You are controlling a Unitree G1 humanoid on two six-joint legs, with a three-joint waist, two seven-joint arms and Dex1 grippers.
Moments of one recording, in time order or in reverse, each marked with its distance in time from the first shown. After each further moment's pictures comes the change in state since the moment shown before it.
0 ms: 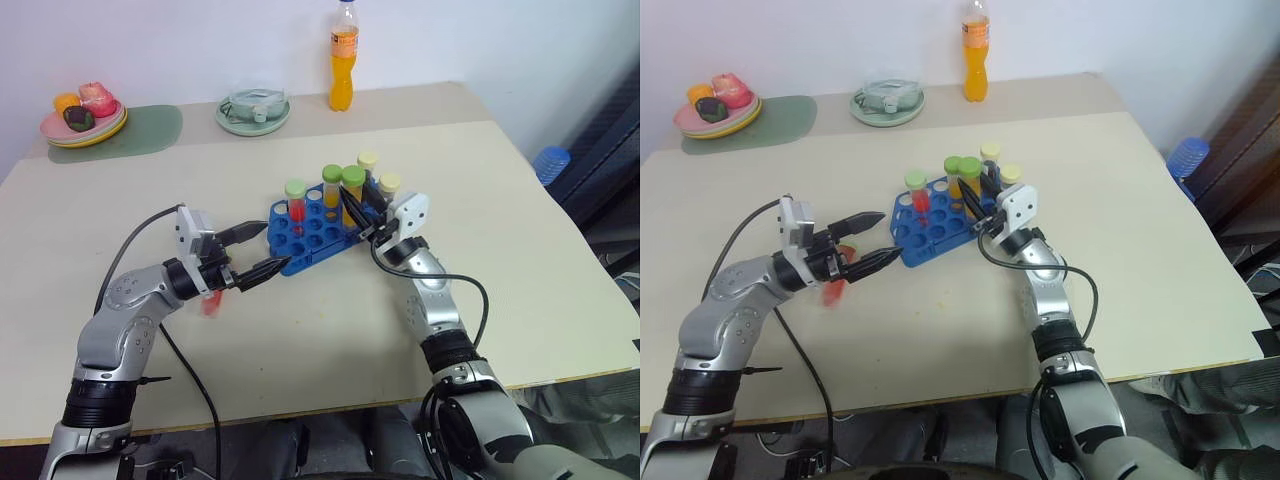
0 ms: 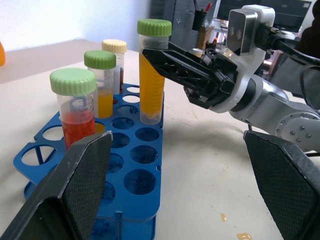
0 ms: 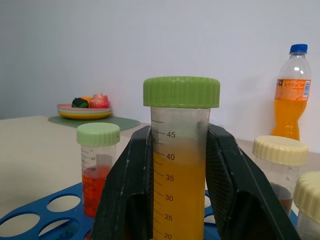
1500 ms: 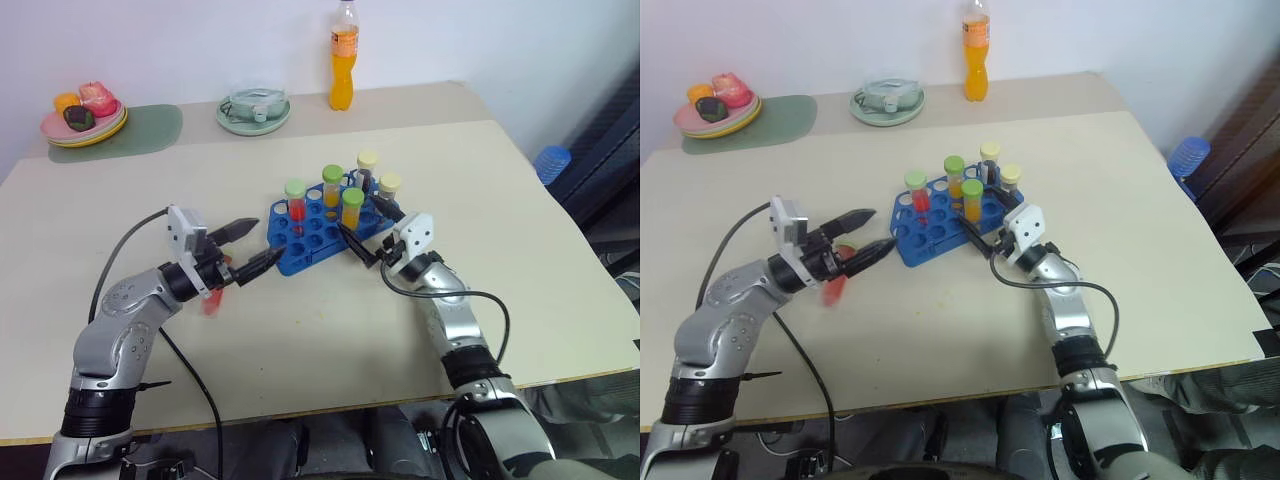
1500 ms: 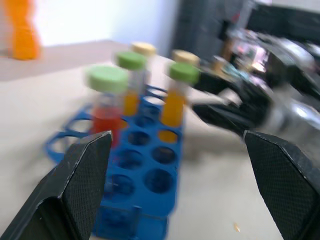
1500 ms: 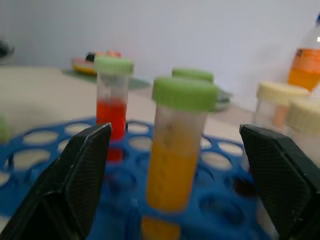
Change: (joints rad) left arm 0.031 -0.044 0.079 -0.078 -0.067 0.105 0.208; right arm 0.177 -0.146 0.020 -0.209 -0.028 0.140 0.087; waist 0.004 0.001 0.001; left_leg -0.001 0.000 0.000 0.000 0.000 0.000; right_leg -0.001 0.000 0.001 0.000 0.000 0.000
